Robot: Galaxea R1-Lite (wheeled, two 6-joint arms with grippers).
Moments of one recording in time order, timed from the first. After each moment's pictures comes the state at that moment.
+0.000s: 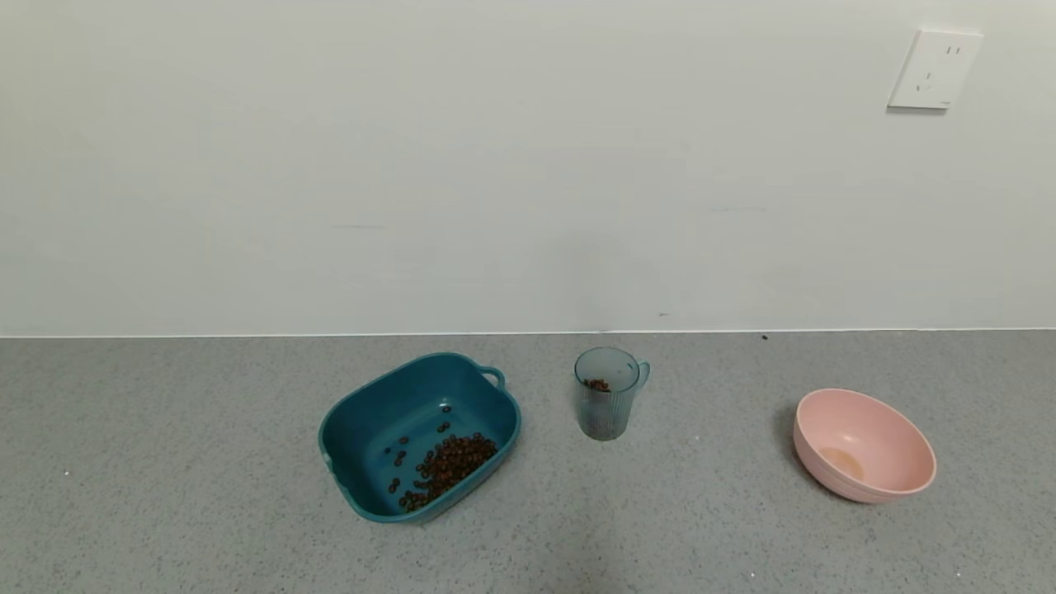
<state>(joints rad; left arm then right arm) 0.00 0.00 0.00 0.00 0.00 0.00 0.01 0.02 -0.31 0.17 0.05 -0.03</state>
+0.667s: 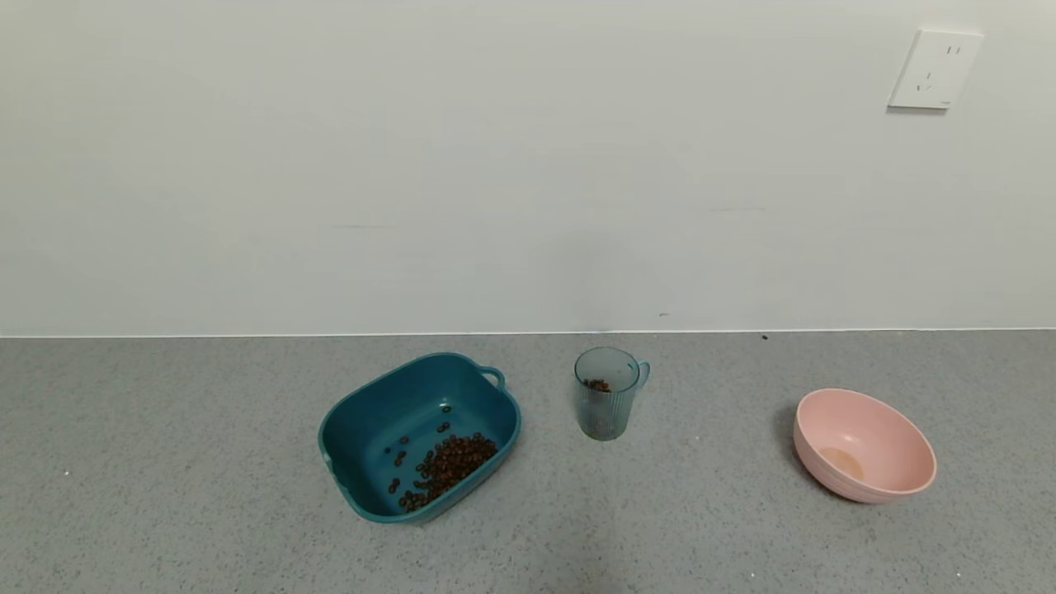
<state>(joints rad) 0.00 0.00 0.00 0.00 0.00 0.00 0.01 0.00 -0.01 0.00 0.02 -0.02</state>
